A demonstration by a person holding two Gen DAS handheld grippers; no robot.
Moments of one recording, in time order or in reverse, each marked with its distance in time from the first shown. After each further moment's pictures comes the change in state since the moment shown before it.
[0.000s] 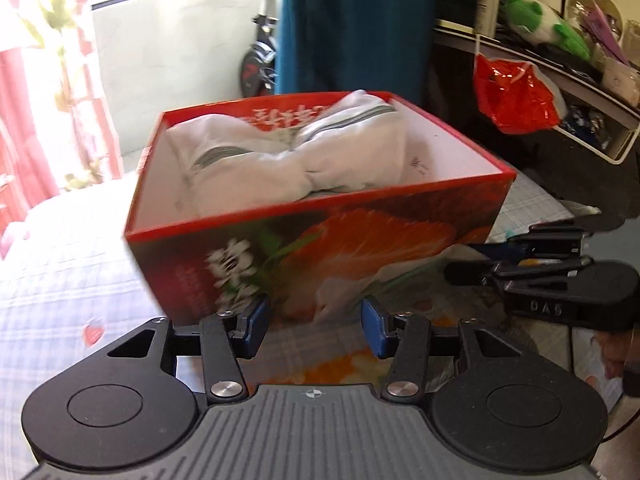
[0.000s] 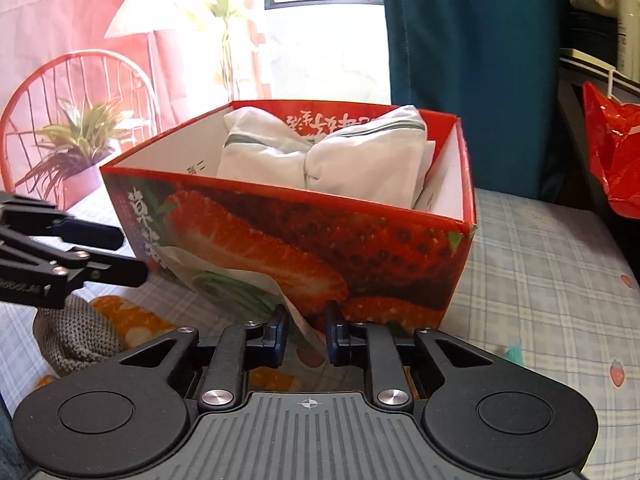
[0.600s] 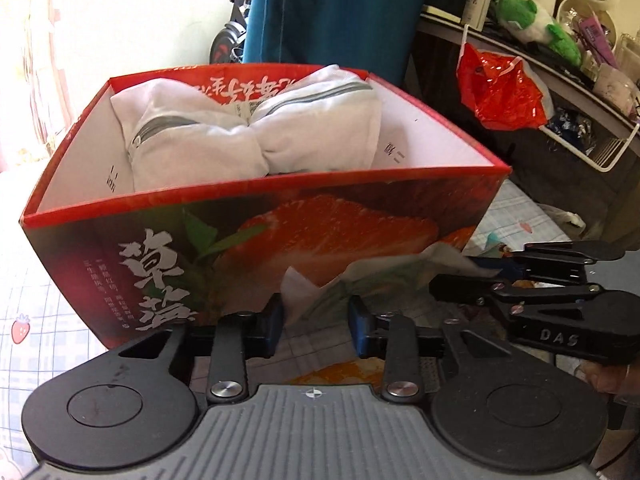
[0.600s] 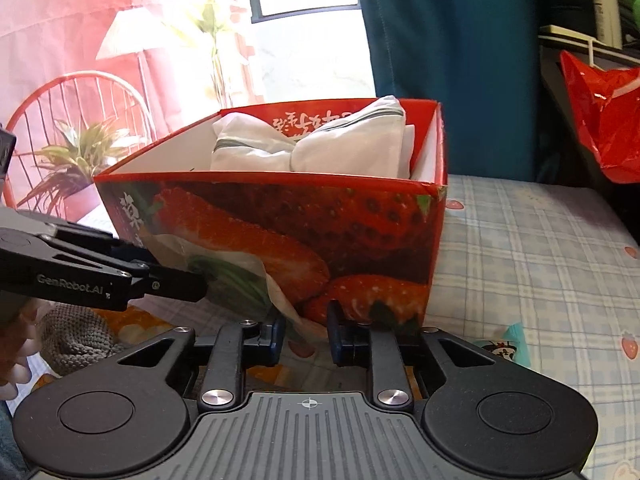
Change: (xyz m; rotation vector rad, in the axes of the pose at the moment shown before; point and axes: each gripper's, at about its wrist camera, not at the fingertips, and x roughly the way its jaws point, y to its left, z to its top) left arm 0.052 -0.006 -0.005 -0.050 0.032 -0.110; right arm 0.002 -0.021 -0.017 0.079 -0.042 0.031
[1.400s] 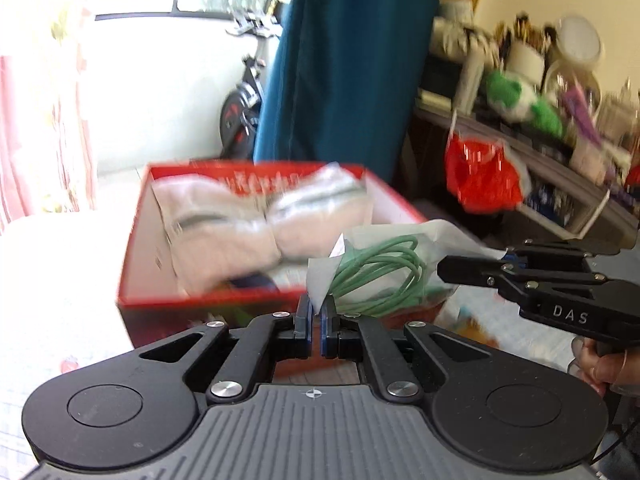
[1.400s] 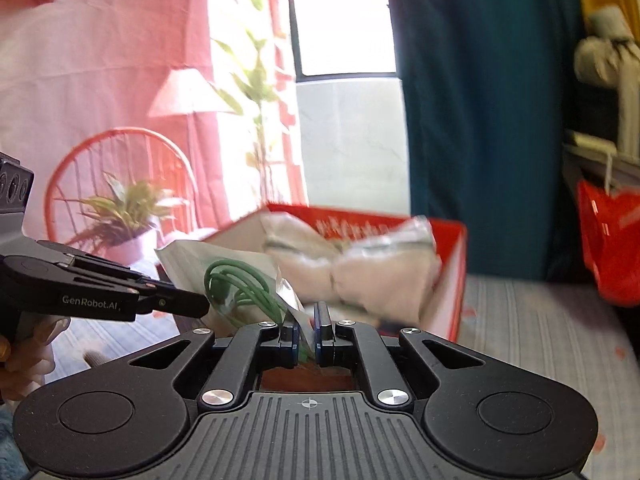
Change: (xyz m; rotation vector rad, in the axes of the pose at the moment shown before) left arm -0.089 0.005 0.022 -0.041 -0.213 0.004; right arm -0.061 0.032 0.066 -0.135 -0.176 0.071
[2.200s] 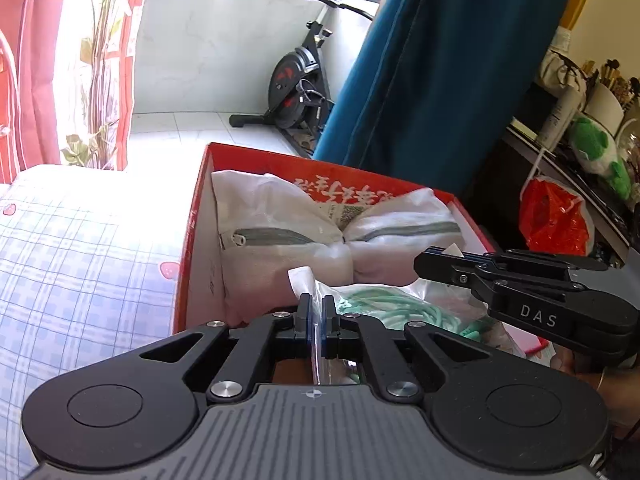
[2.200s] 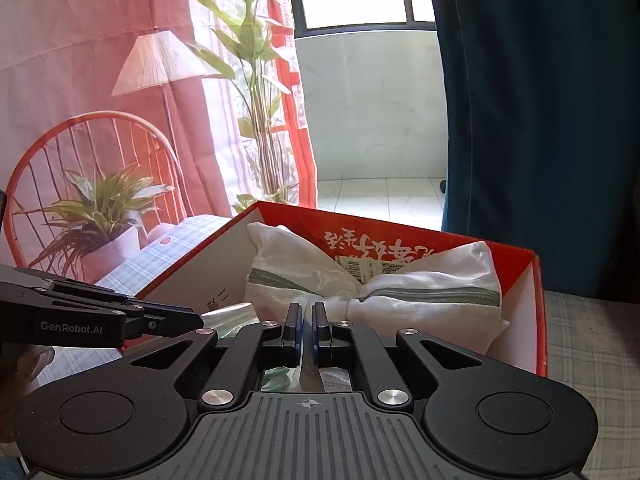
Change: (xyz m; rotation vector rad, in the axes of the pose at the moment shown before) left arm 0.062 0.070 0.043 -0.207 0.120 0.059; right arm 0.130 -0.015 0.057 0.063 0.155 0.034
